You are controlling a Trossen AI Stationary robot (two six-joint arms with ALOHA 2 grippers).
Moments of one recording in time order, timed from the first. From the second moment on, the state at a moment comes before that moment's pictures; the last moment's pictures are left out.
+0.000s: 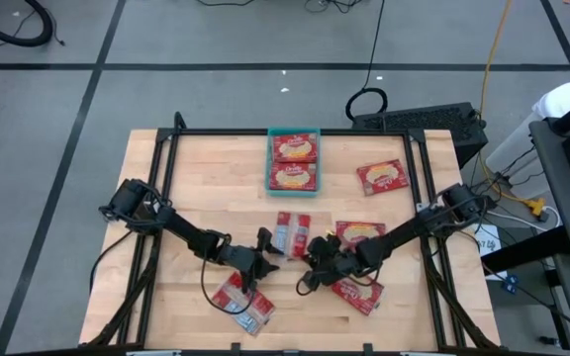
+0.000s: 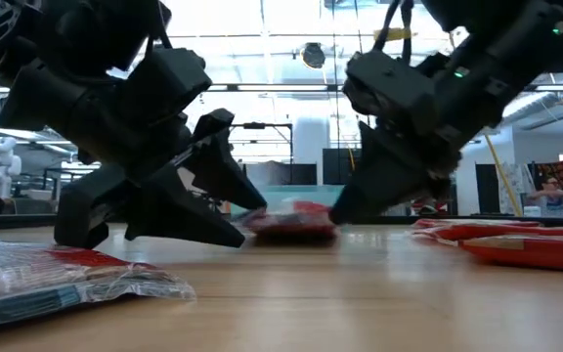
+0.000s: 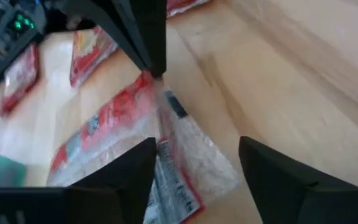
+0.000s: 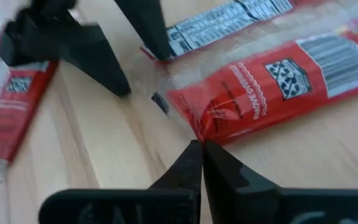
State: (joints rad) left arm -0.38 1.89 0.68 0.62 -0.32 0.43; right arm 0.42 1.83 0.87 0.09 0.45 0.92
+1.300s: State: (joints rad) left arm -0.31 1.43 0.68 0.22 -0.39 0.07; right arm 0.35 1.63 0.87 0.24 0.52 0.21
